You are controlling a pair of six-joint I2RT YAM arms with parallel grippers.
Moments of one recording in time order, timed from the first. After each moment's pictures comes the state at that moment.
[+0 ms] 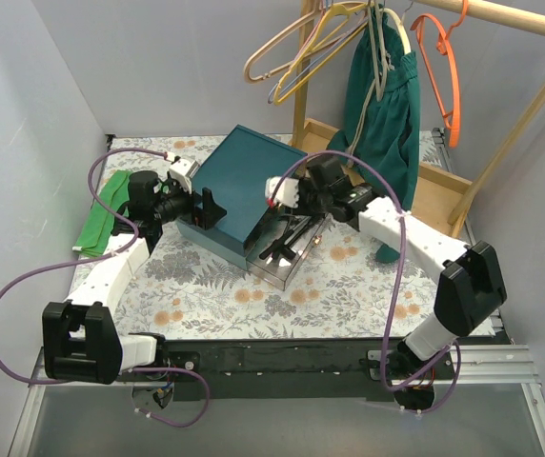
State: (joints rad) left arm -0.10 1.25 0.85 -0.05 0.63 0.06; right arm 0.71 1.59 1.31 -0.47 -0.04 -1.05
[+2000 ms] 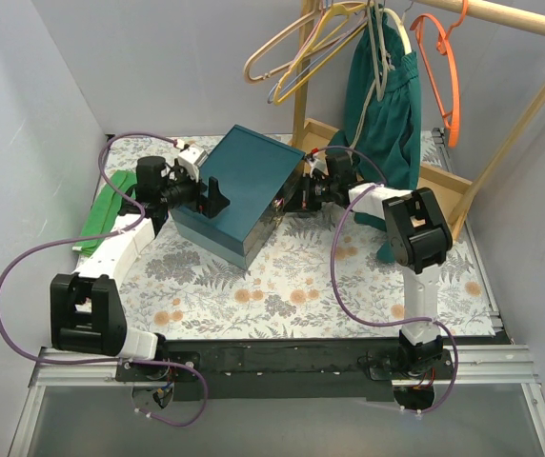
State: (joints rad) left arm -0.12 1.40 0.99 -0.07 0.63 0.13; right arm 0.39 2.11 1.36 0.05 -0.75 0.53
